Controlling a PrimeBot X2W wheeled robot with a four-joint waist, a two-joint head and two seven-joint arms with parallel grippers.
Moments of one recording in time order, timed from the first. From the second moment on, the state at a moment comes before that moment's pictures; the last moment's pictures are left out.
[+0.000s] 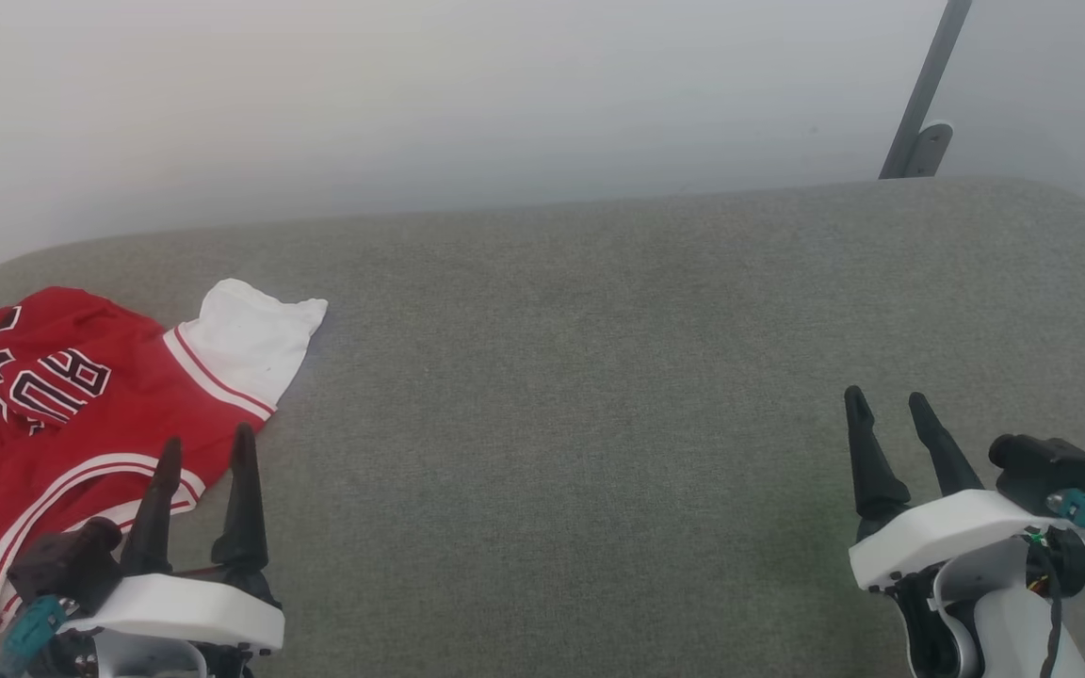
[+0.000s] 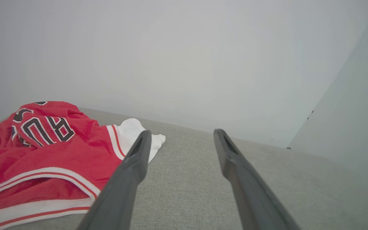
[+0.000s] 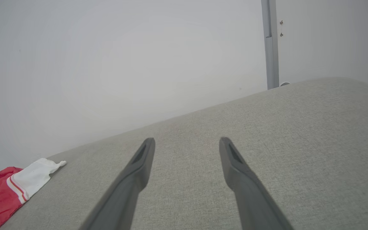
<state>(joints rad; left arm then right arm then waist) -0.03 0.10 0.13 0.13 -0.40 -0.12 -0.20 -0.18 -0.05 -0.04 0.33 0.41 0.13 -0.14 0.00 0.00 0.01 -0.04</state>
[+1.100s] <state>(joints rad) -0.03 0.11 0.14 0.12 -0.17 -0.13 -0.26 -0.19 -0.05 -0.02 0.31 0.15 0.13 -0.19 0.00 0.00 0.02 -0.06</state>
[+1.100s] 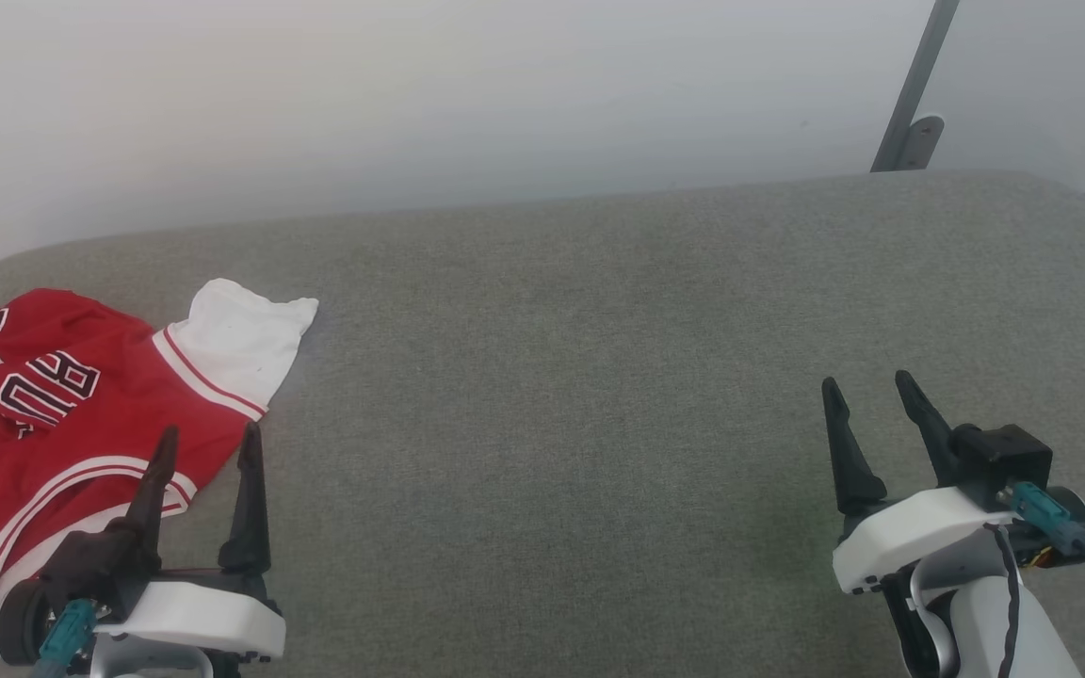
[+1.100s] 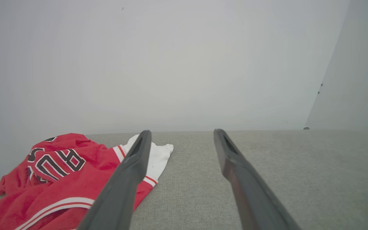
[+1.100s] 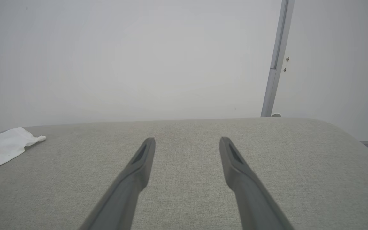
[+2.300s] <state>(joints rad) -0.06 0.15 0.21 0.22 -0.27 -0.13 -0.26 -0.21 -0.06 0.11 0.33 0.16 0.13 -0.18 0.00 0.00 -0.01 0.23</state>
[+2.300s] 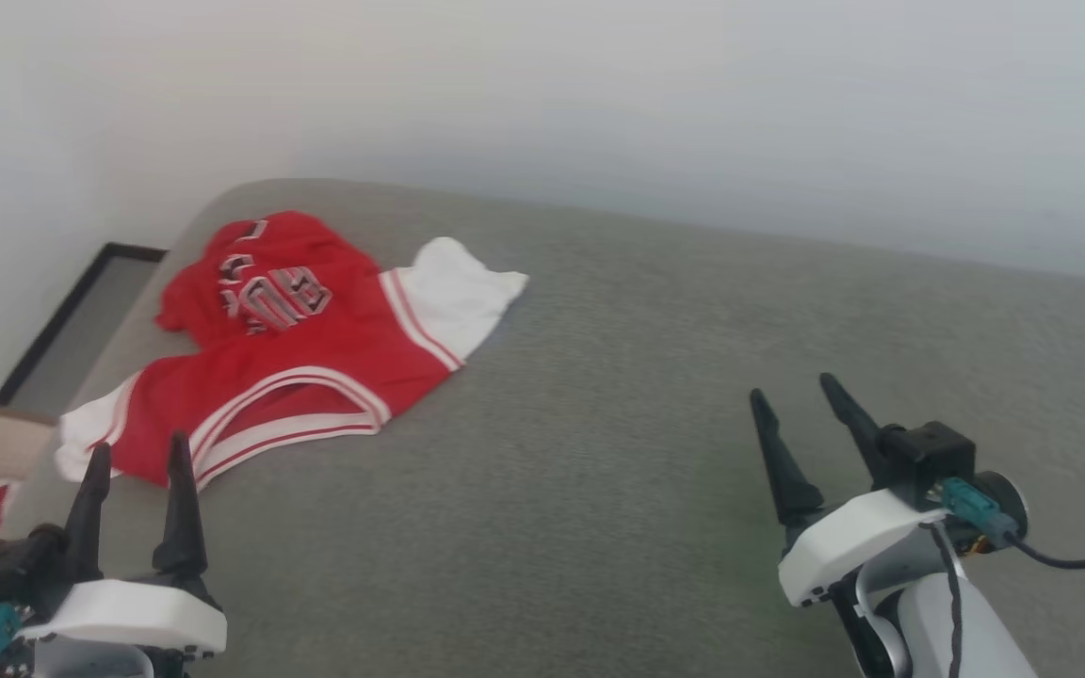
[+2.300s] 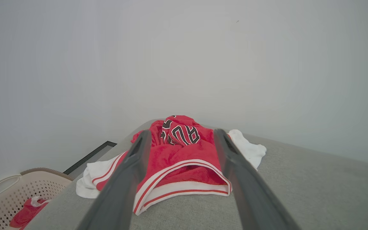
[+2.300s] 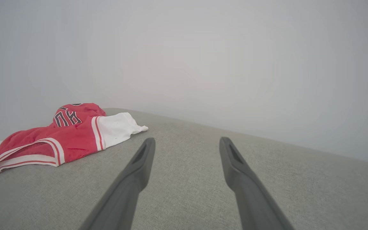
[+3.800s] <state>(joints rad) -0.76 0.45 0.08 0.73 -0.56 -0.13 0.17 -0.42 -0.15 0.12 0.13 0.13 0.13 -0.10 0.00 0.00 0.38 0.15</state>
